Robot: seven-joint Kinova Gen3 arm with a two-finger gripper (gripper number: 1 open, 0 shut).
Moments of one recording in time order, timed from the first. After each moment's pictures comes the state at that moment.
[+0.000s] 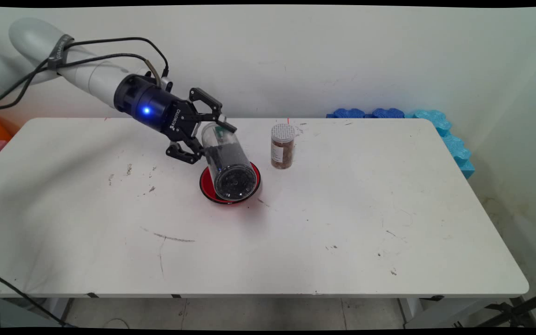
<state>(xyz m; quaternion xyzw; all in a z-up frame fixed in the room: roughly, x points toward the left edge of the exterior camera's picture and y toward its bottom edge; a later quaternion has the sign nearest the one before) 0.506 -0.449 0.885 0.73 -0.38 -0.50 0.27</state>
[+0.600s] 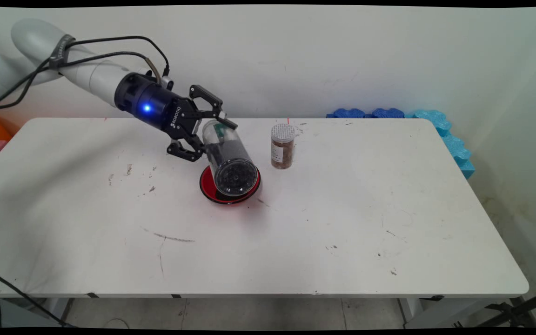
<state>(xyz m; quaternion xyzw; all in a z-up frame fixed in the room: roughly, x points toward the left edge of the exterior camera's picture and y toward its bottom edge) 0.507 -0.453 0.884 0.72 -0.38 -0.51 0.27</state>
